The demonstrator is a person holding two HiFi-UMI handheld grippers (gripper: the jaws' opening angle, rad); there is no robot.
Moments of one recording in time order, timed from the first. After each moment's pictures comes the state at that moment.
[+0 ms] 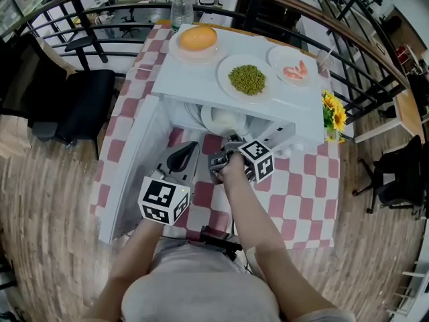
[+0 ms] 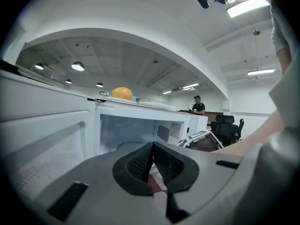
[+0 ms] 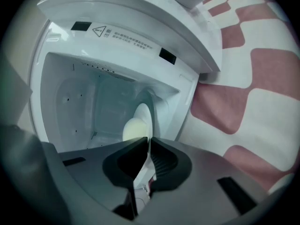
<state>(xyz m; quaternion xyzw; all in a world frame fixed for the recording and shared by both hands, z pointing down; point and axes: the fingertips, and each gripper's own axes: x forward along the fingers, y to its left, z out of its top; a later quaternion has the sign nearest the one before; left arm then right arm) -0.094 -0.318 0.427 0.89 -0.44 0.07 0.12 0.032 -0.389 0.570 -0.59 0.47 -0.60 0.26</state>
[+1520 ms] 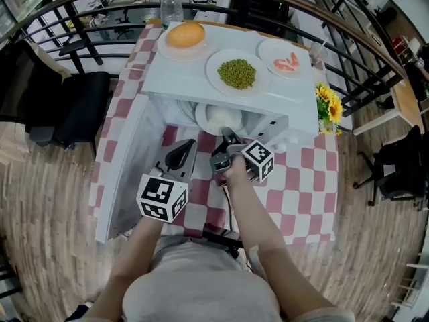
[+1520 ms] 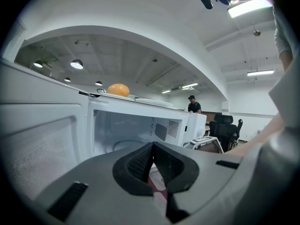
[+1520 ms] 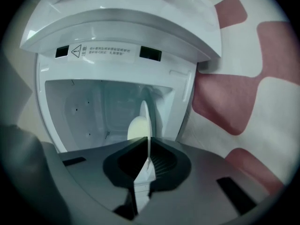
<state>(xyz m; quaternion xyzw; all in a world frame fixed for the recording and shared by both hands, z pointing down) -0.081 -0.319 0.435 0.89 -0.43 0.07 0.13 0.032 -0.386 0.568 -0.50 0.51 -0.63 0.32</state>
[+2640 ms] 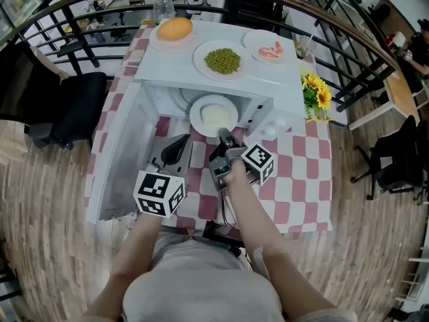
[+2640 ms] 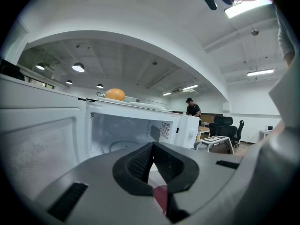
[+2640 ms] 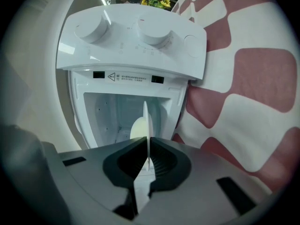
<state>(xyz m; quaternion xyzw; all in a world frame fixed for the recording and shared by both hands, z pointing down) -0.067 -0.283 0.425 0.89 -0.44 0.06 0.12 0.046 -0.329 0.542 -0.47 0.54 -0.62 0.33</state>
